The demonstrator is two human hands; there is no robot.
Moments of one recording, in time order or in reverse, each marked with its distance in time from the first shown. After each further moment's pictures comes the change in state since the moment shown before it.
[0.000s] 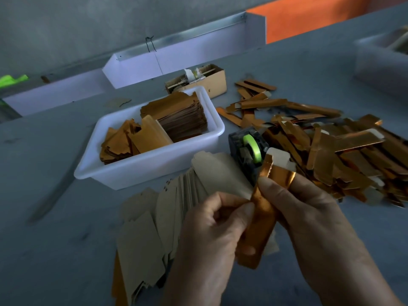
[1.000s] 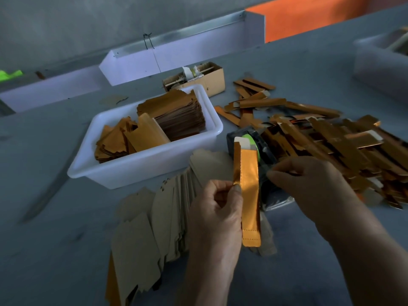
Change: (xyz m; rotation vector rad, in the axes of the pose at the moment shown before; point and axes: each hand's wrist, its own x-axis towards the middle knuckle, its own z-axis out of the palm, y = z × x) left_hand 0.026 -0.005 0.020 0.042 0.355 0.038; right_hand 0.055 -0.003 -0.029 -0.730 0.106 -0.161
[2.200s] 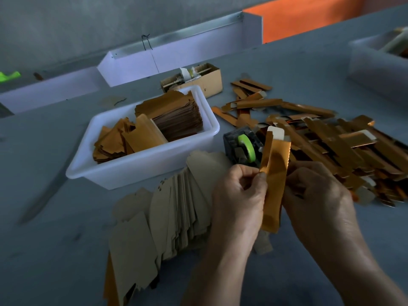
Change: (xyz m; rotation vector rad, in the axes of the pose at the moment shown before) left_hand 0.012 0.007 0.031 0.022 -0.205 -0.008; right_hand -0.022 0.015 0.007 -0.239 0.259 -0.203
